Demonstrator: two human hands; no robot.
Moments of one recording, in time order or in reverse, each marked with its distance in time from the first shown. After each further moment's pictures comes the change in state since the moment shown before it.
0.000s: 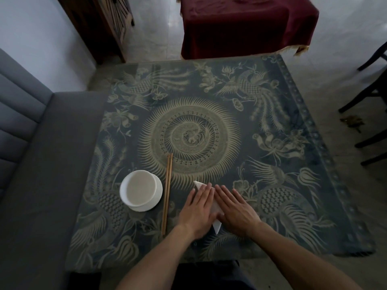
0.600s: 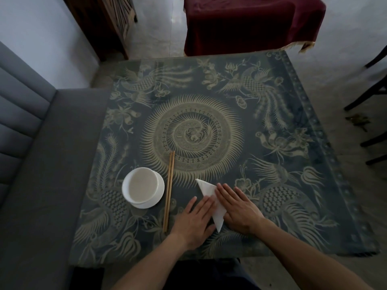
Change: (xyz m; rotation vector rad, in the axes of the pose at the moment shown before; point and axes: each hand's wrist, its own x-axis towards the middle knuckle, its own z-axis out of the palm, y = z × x) left_hand -0.034 -0.010 0.019 0.056 0.065 0.157; right_hand 0.003 0.010 0.008 0.032 -0.023 -0.035
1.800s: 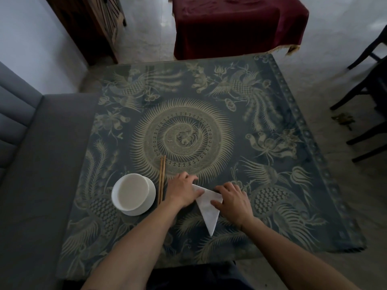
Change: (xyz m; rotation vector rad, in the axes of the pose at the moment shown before) left_hand 0.083 -0.048 -0.063 -0.253 -0.051 -0.403; right_hand 0.012 -0.006 -0.028 0.315 0.236 0.397
